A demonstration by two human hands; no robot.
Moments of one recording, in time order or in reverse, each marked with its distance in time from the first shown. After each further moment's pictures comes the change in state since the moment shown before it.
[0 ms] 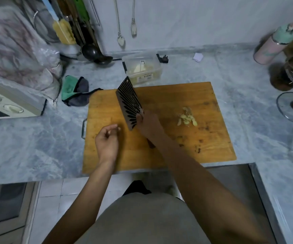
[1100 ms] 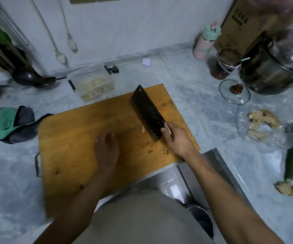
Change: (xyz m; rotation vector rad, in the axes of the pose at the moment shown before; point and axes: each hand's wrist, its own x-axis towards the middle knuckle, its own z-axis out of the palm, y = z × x) left_hand 0.008 -0.024 0.095 0.399 -0.307 0.382; right_hand -0.089 0.131 -0.114 -0.037 0.348 0.094
